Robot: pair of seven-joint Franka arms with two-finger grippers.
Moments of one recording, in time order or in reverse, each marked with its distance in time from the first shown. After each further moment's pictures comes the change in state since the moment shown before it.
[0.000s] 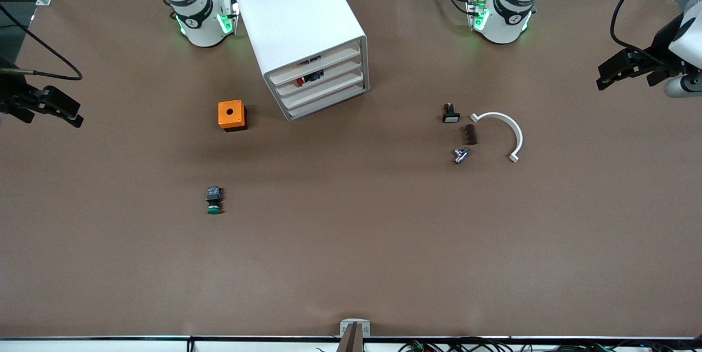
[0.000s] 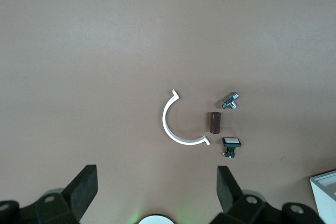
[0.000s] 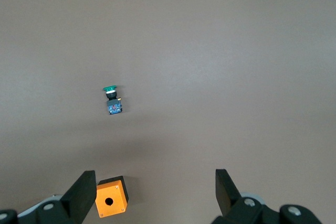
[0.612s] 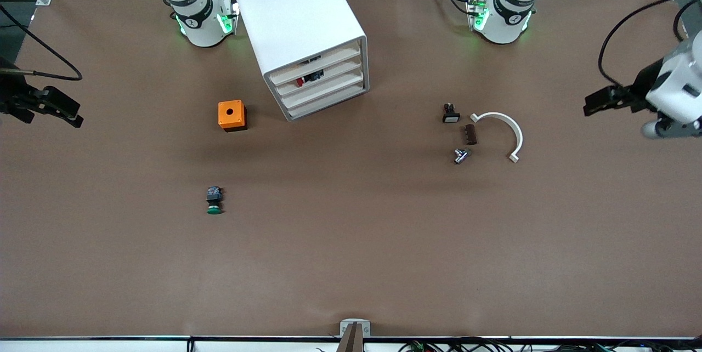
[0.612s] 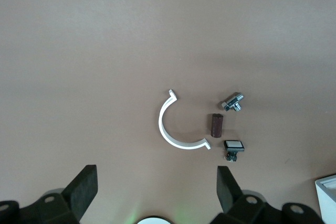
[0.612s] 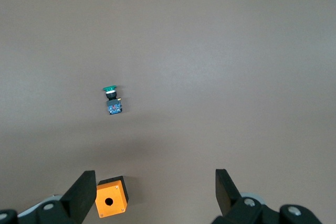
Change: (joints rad) left arm -0.003 0.194 -0.002 0.039 0.000 0.041 0.000; right arm 0.000 0.002 0.000 0.002 0.000 0.000 0.000
